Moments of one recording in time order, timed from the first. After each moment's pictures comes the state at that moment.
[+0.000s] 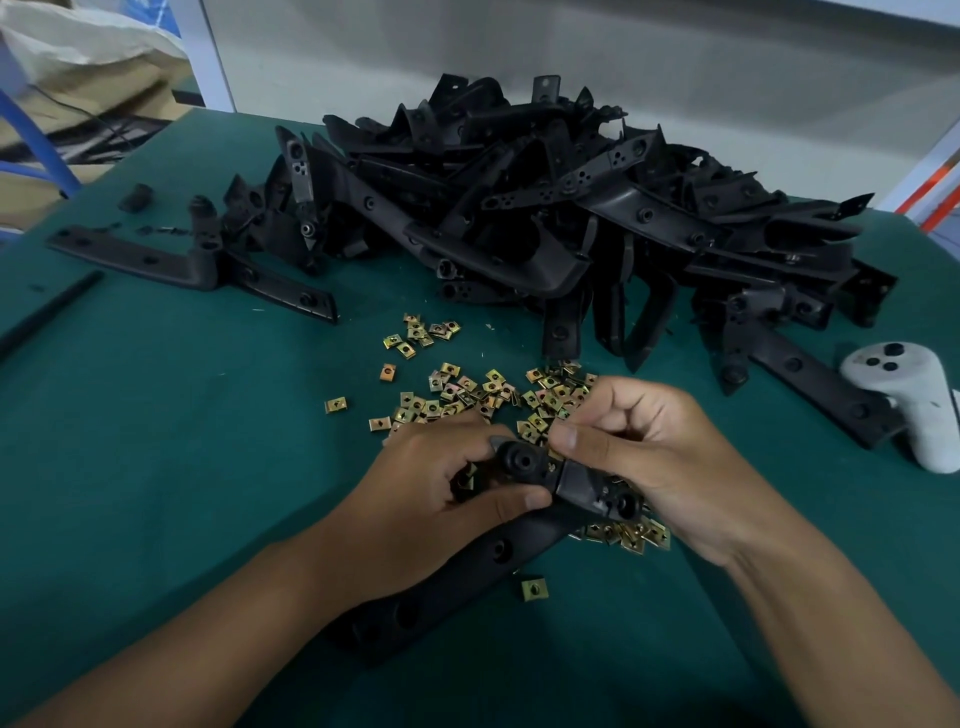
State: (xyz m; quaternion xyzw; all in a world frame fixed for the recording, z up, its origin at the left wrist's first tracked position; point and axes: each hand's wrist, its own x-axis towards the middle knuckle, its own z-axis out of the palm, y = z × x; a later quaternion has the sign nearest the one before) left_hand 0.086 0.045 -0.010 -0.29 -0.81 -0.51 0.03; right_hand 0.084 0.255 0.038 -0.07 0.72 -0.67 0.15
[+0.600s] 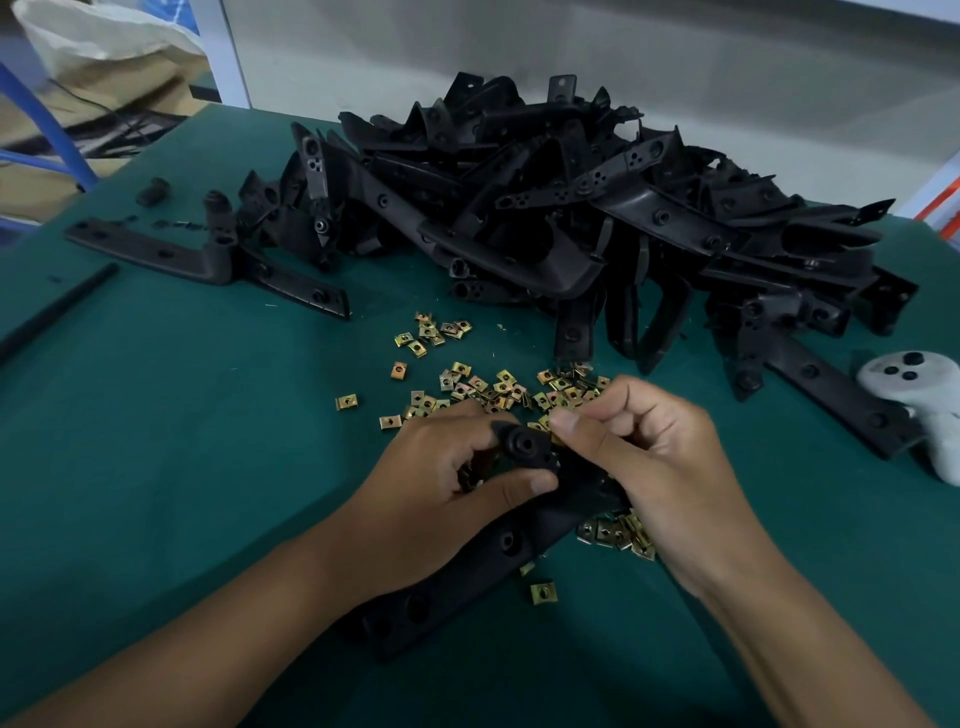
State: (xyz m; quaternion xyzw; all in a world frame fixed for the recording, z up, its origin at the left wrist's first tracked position) left_hand 0.086 0.045 -0.012 -0.26 -0.81 -0.53 0.03; right_hand 0.094 0.237 0.024 -0.07 0.74 -0.67 0.01
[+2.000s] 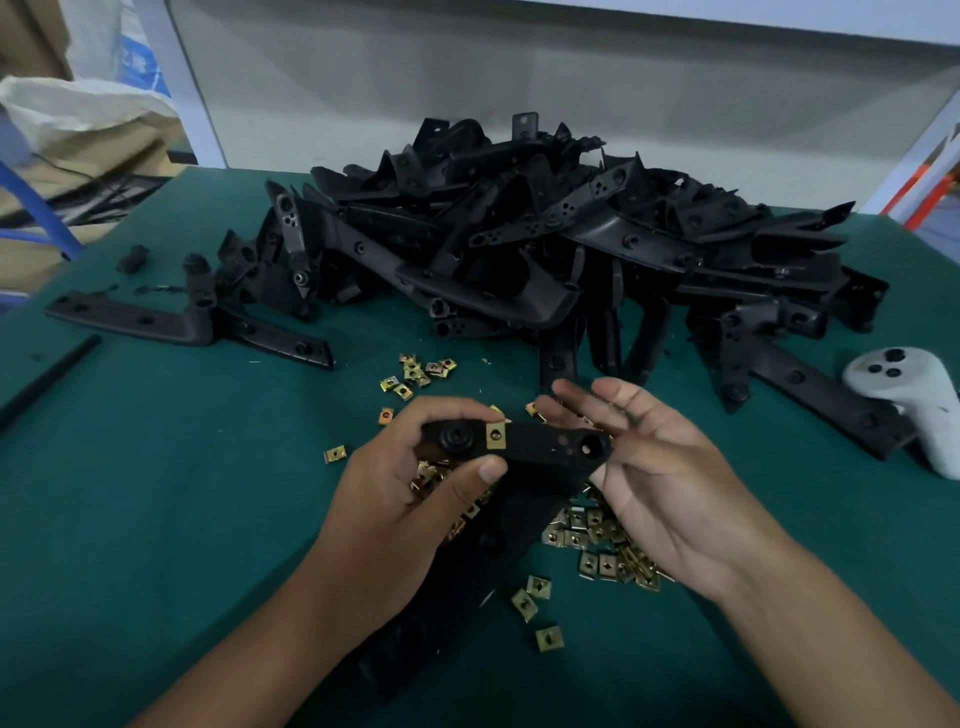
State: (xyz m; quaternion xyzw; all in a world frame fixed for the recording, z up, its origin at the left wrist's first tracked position) left_hand 0.080 0.037 -0.010 -0.16 -0.70 -0.70 0.02; right_hand 0.069 0.251 0.012 0.07 0.47 -0.88 0.08
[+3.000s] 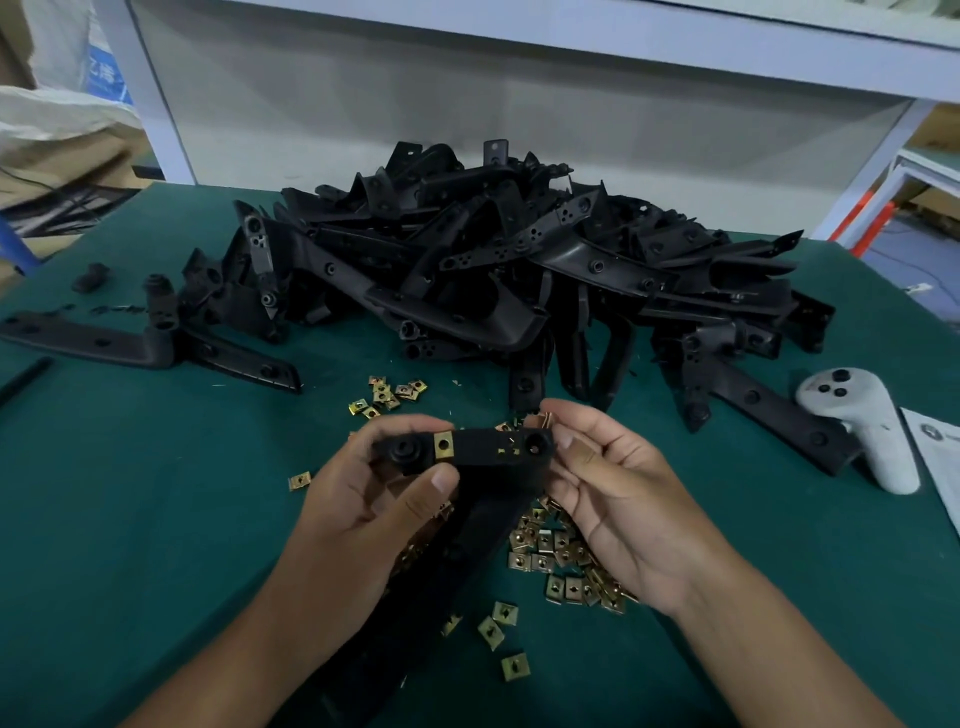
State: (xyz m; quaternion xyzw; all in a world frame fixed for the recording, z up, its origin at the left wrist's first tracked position) left_hand 0.080 0.039 0.002 -0.09 -0.60 -0.80 -0.05; right_hand 0.069 0.253 0.013 0.06 0.53 -0.84 0.09
